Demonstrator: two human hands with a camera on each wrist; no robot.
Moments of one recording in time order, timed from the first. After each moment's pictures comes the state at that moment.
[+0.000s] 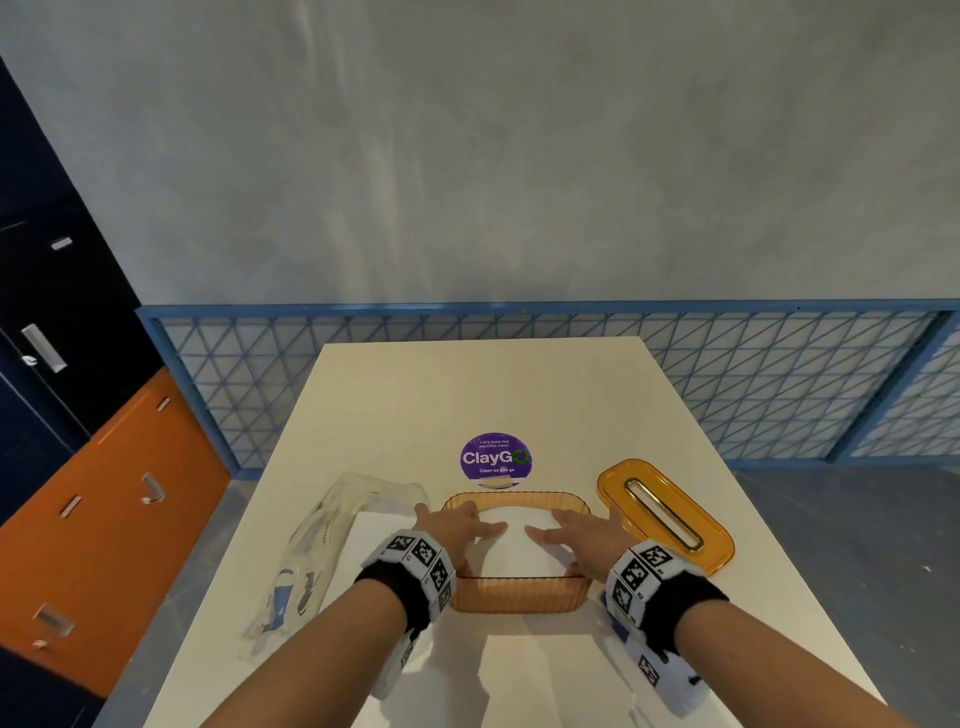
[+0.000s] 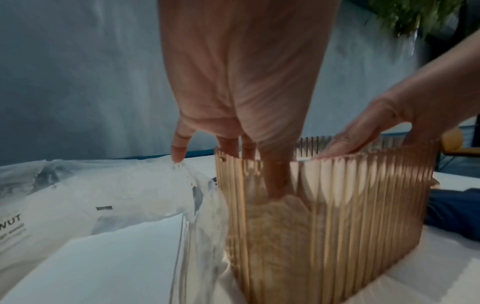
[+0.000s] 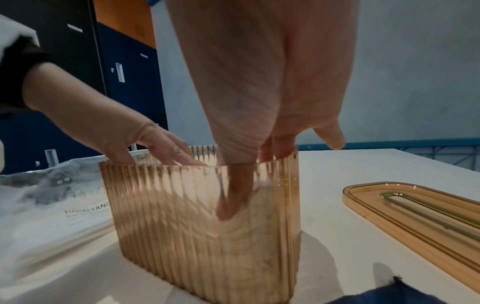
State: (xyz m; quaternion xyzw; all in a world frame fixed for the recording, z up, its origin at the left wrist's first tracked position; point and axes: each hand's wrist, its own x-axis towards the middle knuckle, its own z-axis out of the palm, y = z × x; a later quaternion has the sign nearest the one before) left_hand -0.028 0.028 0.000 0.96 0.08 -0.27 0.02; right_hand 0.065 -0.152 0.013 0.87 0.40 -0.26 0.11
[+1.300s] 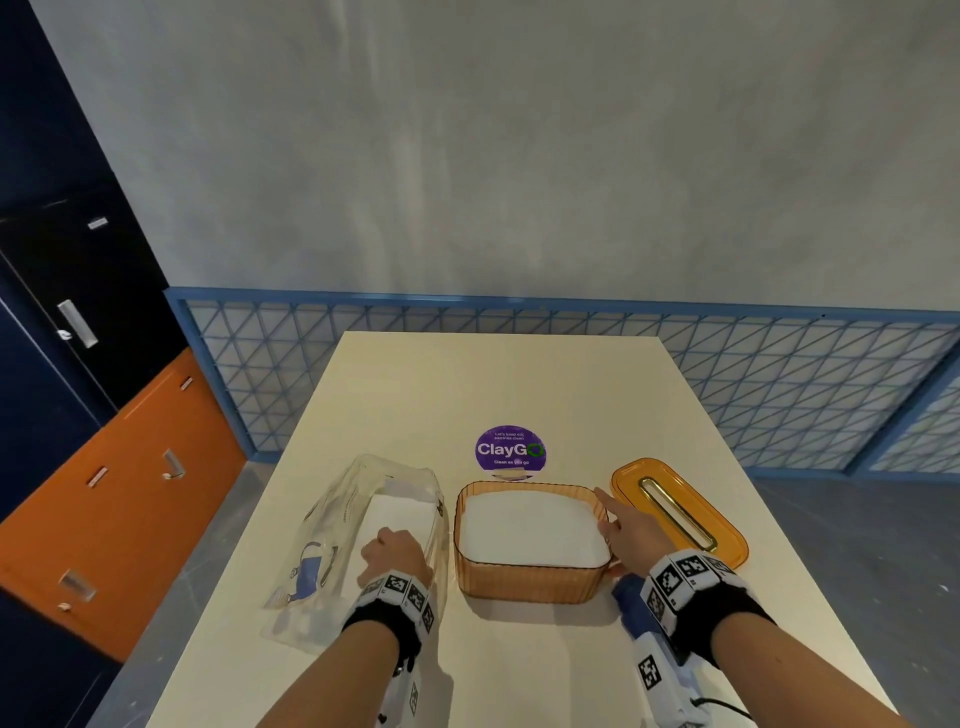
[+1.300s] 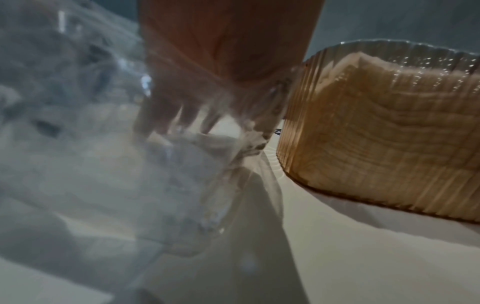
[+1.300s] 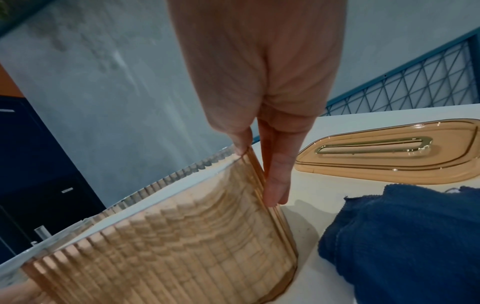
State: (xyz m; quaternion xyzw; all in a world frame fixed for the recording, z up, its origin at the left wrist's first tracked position) left_hand -0.071 0.055 -0.084 0.85 0.47 -0.17 0.14; right_hand 0.081 -0.174 -0.013 0.91 0.18 -0.26 -0.26
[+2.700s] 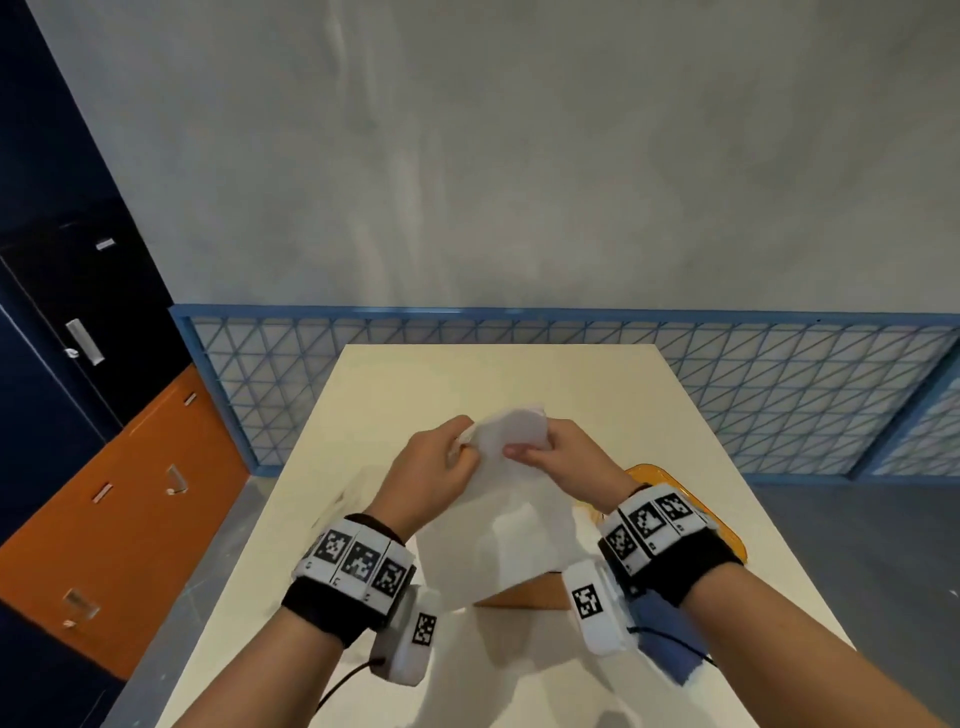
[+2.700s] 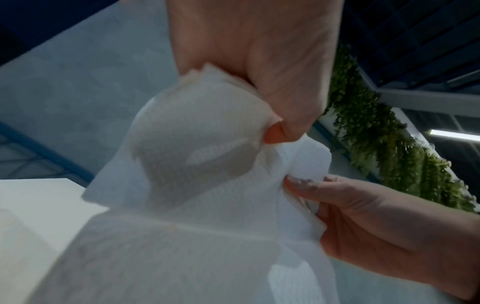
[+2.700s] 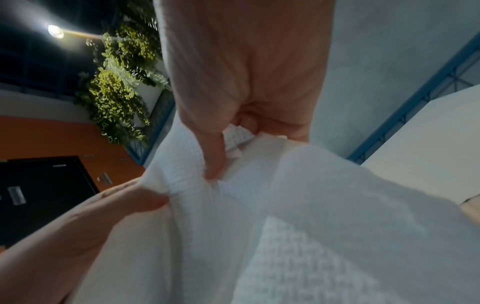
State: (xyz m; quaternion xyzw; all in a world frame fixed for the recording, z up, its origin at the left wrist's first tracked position) left_hand -0.080 0.025 0.107 0.91 0.14 0.17 0.35; right_hand 0.045 -0.109 0.104 0.76 0.36 -0.24 -0.49
